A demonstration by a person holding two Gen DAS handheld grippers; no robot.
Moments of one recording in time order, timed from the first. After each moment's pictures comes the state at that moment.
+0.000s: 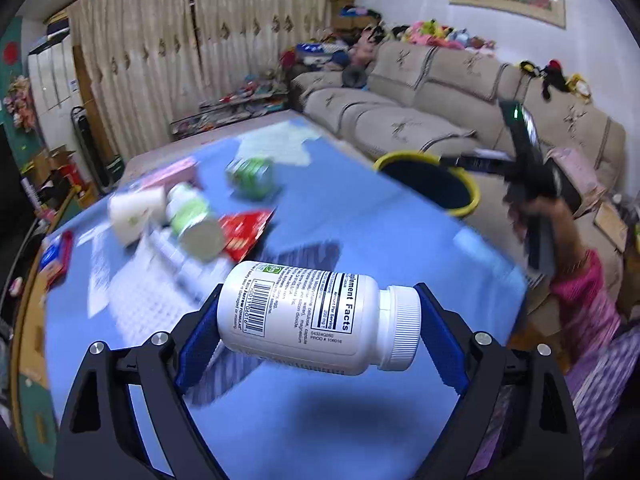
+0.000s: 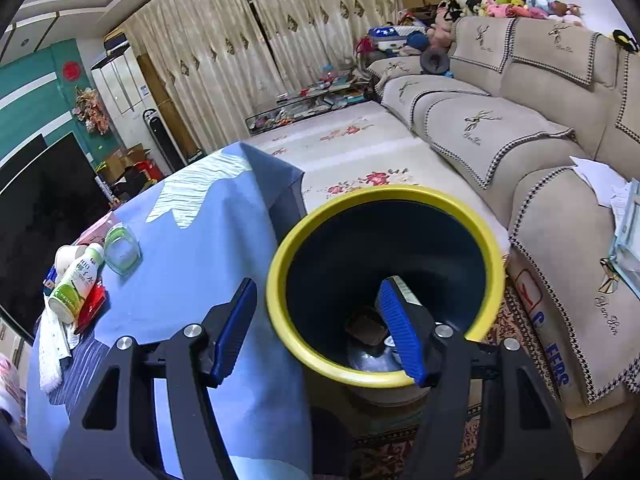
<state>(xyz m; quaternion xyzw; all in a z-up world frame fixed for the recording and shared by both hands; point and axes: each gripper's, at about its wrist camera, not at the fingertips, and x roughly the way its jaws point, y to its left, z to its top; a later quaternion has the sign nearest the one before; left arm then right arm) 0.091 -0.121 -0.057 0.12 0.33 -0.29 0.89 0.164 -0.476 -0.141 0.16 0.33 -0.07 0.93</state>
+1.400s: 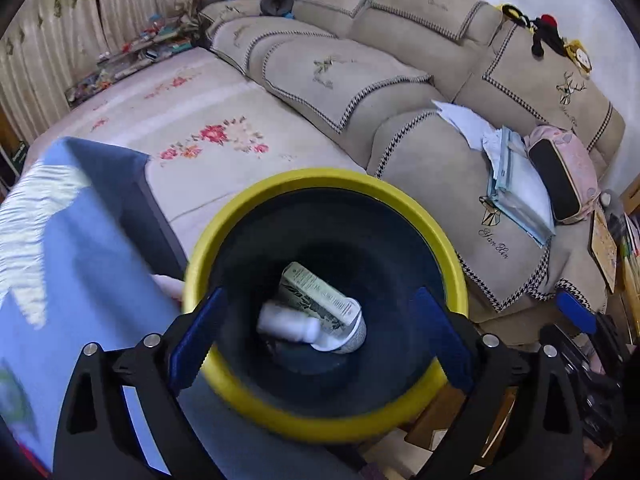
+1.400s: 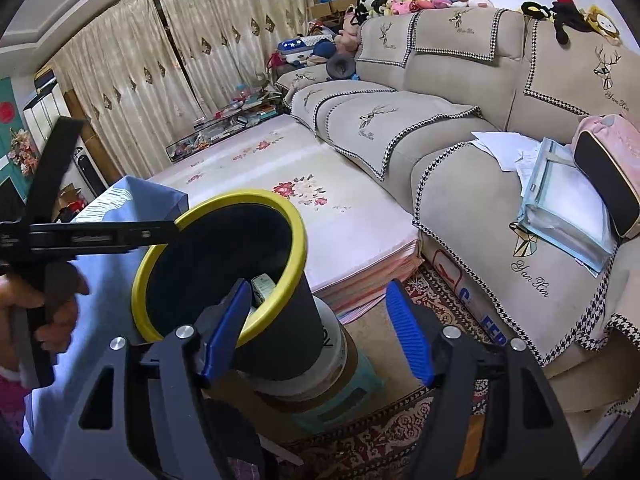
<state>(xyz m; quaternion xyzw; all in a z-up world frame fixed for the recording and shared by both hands) 0.299 -0.480 -0.137 0.14 0.46 -0.38 0.79 0.087 -0.579 -0.164 0.19 0.31 -0.20 0.91</state>
